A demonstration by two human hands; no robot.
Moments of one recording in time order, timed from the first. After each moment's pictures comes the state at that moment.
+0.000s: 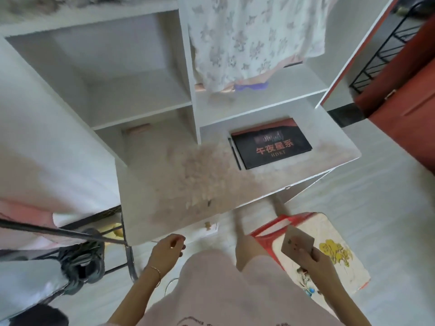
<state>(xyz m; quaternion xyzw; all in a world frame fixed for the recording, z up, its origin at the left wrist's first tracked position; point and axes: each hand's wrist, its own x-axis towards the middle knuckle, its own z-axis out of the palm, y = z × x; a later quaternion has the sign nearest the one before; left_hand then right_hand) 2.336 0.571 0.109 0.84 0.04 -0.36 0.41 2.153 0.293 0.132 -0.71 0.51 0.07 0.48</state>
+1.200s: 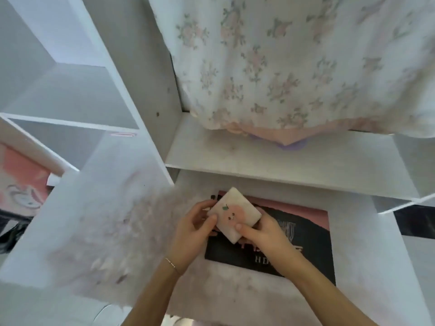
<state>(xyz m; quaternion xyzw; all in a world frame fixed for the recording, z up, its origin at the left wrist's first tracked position) 2.473 0.278 0.075 0.72 0.08 -0.10 0.68 2.481 0.113 0.086 -0.71 0.10 0.23 0.66</state>
